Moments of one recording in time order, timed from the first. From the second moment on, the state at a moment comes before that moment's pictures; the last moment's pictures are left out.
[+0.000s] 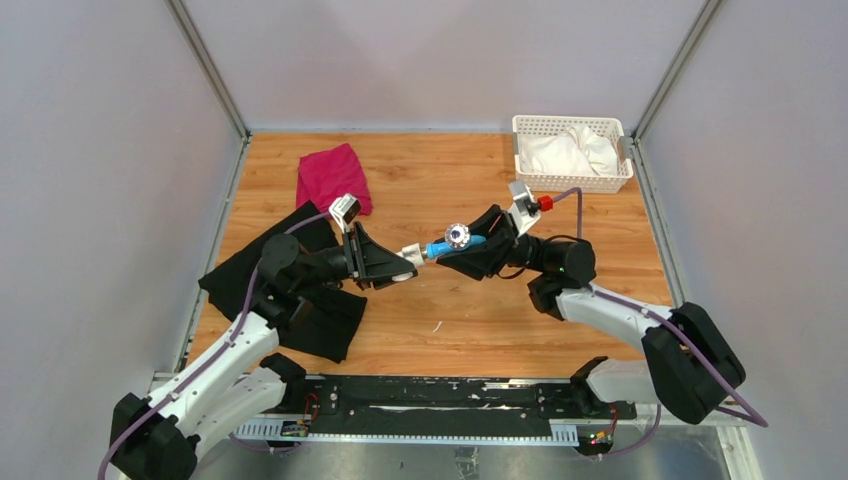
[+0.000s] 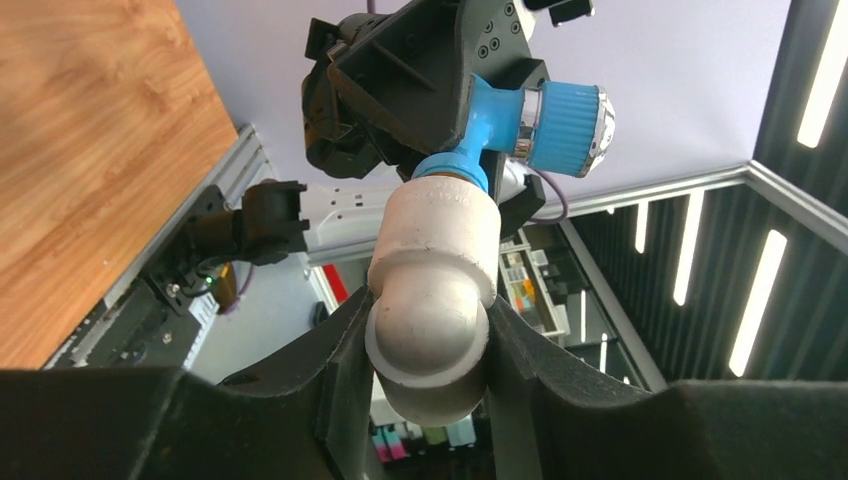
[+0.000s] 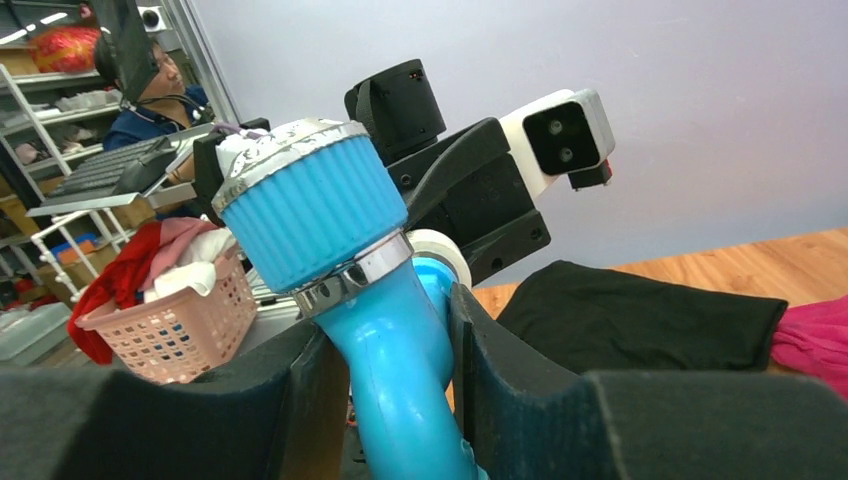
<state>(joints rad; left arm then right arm) -0.51 0.81 0.52 0.48 0.81 -1.52 0.63 1.25 0.55 1.44 -0.84 0.83</state>
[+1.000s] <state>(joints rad) -0.51 0.87 0.63 0.49 0.84 -1.10 0.65 1.23 0.59 1.00 -0.90 1.00</state>
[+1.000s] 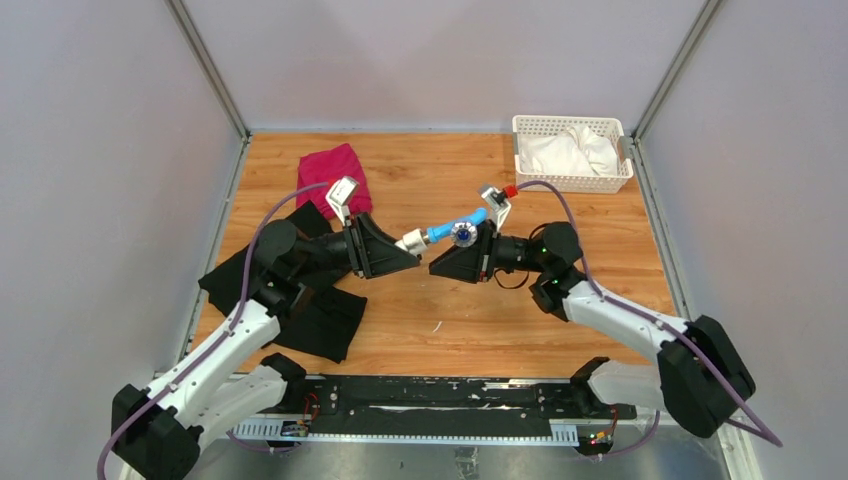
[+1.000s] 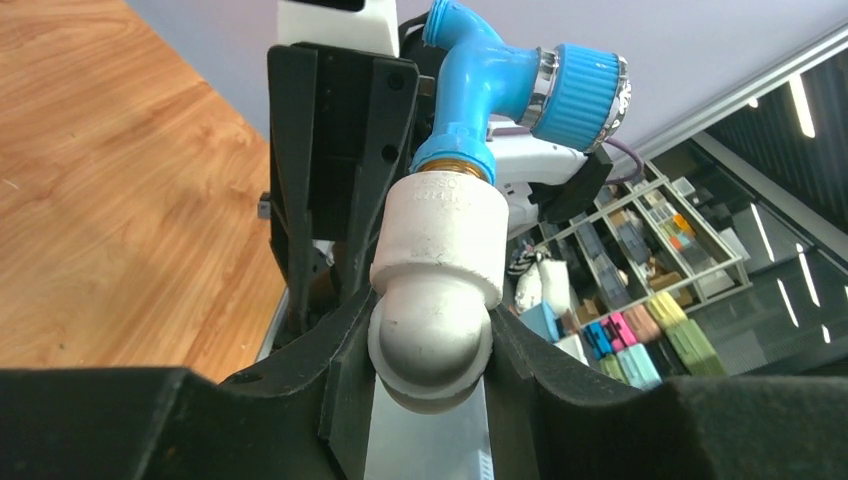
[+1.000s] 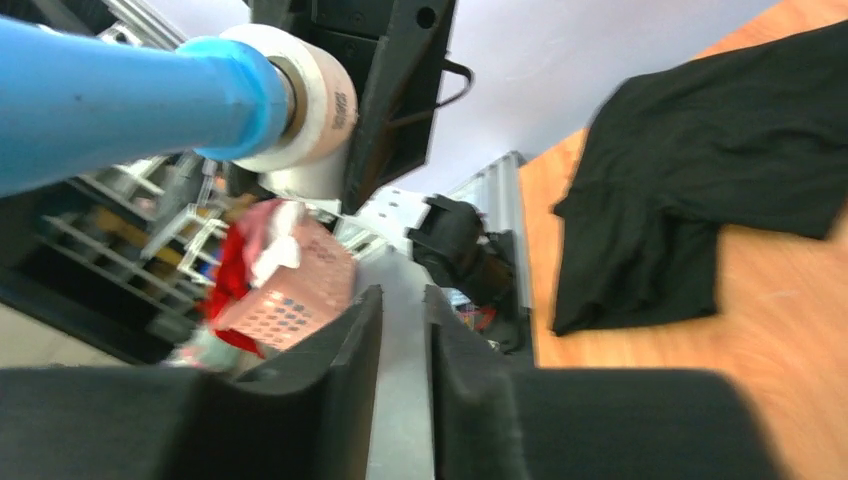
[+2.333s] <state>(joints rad) -0.45 1.04 0.62 0.41 1.24 -1.33 0.45 0.49 0.62 0.06 -0.78 -0.05</state>
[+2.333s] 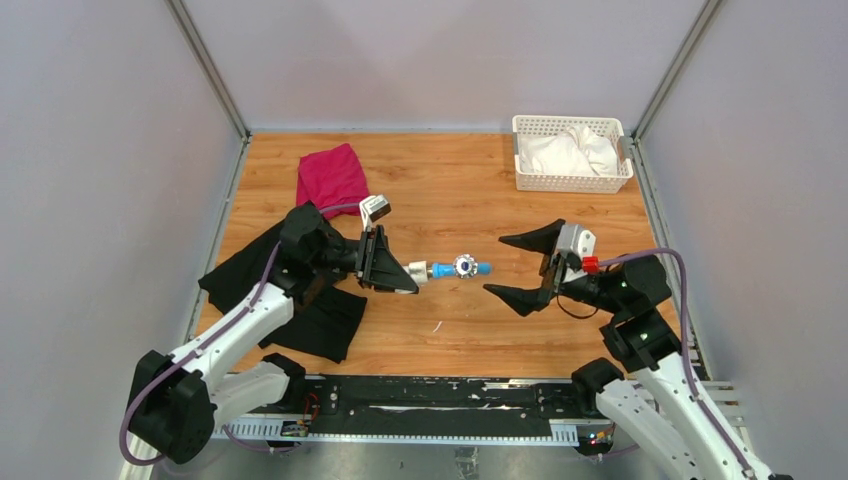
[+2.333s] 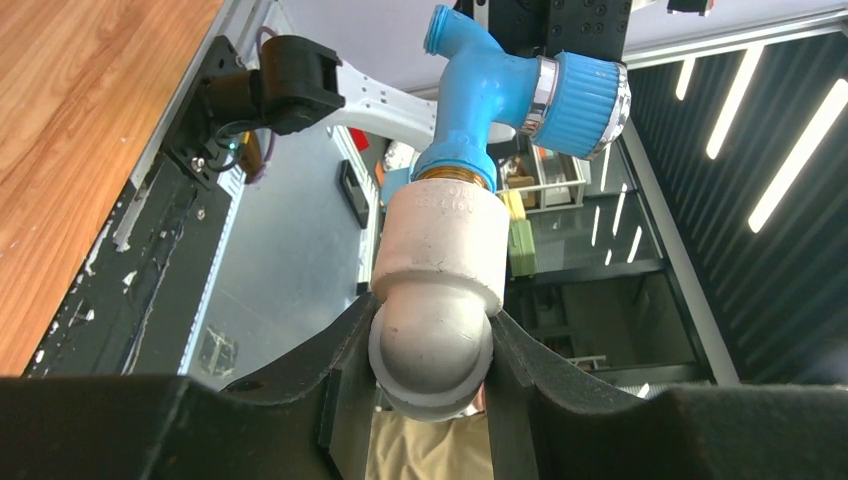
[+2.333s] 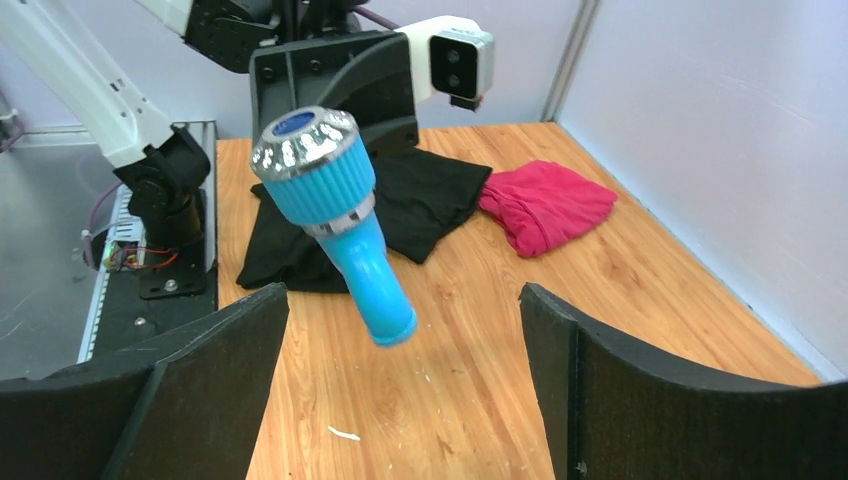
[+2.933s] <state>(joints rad) -0.45 1.04 0.62 0.41 1.26 -1.34 0.73 0.78 0.71 0.10 -0.72 -0.25</state>
